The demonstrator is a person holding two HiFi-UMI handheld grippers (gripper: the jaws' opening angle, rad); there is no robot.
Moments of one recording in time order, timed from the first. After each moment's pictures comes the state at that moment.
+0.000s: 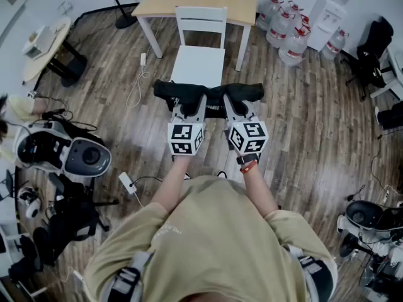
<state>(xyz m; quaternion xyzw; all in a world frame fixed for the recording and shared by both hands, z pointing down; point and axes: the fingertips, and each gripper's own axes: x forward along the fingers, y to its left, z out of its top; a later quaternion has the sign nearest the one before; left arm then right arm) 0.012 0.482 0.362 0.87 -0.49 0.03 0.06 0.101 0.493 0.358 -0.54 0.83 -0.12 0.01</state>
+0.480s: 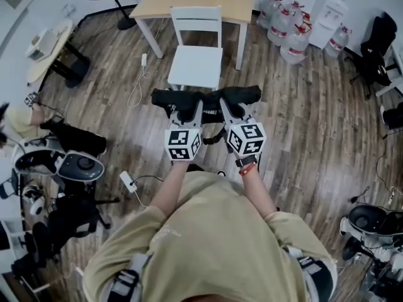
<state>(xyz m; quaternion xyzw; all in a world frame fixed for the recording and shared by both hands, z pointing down) 0.057 0.506 0.379 0.86 -0.51 0.04 0.08 0.148 0.510 0.377 -0.51 0.85 -0.14 0.02</state>
